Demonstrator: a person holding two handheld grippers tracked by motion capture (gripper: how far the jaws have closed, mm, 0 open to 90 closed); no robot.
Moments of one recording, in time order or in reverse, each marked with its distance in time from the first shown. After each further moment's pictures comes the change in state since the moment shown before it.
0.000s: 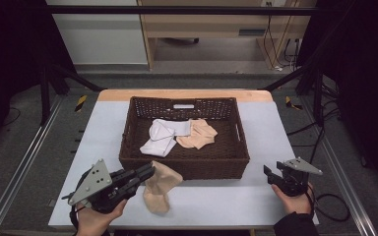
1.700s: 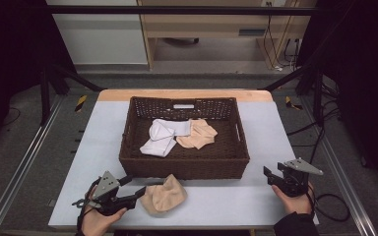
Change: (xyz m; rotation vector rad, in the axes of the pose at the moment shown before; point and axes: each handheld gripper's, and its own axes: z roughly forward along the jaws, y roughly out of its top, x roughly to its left) left arm 0.053 -0.108 0.001 0.313 0.237 -0.132; right arm -0.003 -0.003 0.001 0.013 0.008 0.030
